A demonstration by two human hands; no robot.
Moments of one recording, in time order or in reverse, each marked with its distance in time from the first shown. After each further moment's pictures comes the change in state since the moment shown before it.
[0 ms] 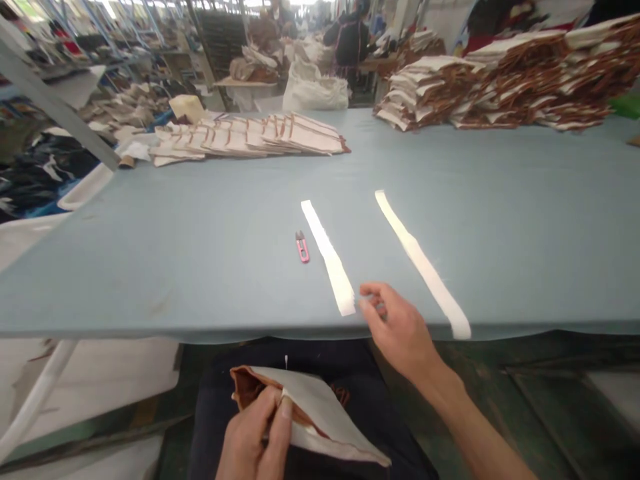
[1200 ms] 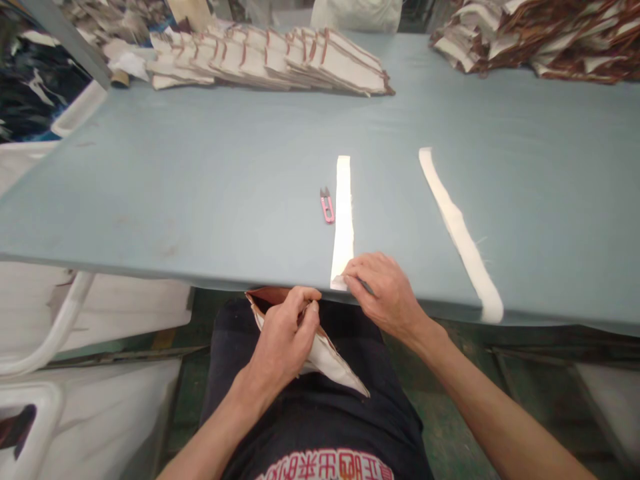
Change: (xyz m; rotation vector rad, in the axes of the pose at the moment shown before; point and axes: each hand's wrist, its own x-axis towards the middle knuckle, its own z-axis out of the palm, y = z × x) left_hand 0.064 -0.006 0.008 -0.072 -0.056 -0.071; right_hand 0.015 -0.017 0.031 -0.028 -0.191 -0.519
